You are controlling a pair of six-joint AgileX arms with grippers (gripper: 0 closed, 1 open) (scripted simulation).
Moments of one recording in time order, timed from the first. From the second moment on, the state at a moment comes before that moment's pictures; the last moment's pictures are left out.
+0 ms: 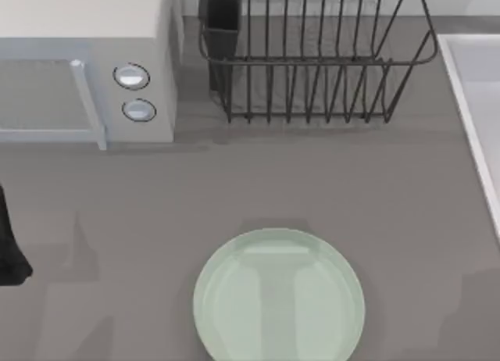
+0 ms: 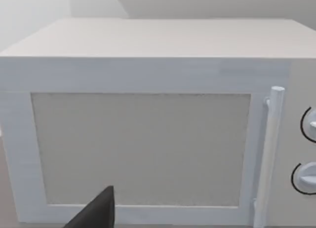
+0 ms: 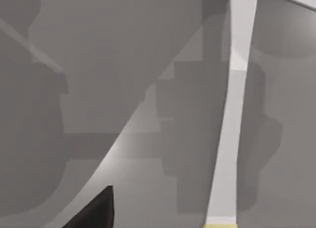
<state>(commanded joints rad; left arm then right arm) 0.00 0.00 0.00 0.00 0.00 0.00 -0.41 1.49 0.81 -0.84 -0.02 -0.73</state>
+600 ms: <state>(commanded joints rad) 0.00 0.00 0.00 0.00 0.00 0.00 -0.40 1.64 0.67 -0.55 -0.02 -0.73</state>
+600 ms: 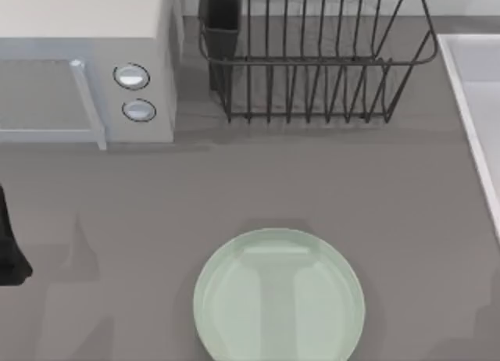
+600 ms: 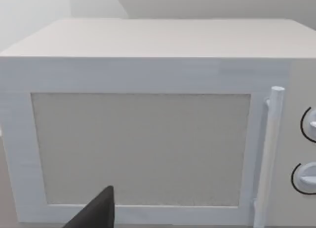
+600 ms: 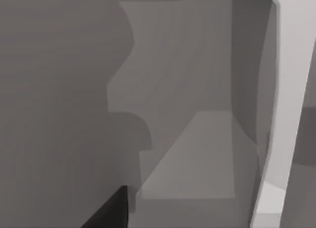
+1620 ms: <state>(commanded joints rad) 0.00 0.00 0.00 0.00 0.00 0.00 -0.40 1.64 0.67 -0.55 -0.02 -0.73</state>
